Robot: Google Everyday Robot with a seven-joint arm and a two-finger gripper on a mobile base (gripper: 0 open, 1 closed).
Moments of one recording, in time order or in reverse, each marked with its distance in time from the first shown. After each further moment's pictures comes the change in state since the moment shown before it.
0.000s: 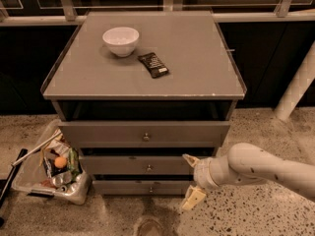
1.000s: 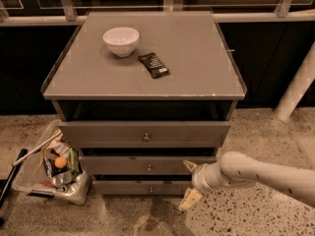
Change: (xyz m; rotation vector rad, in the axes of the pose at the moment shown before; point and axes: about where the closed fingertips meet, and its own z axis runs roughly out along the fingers) arm 0.071 -0.025 0.077 -0.001 0.016 0.039
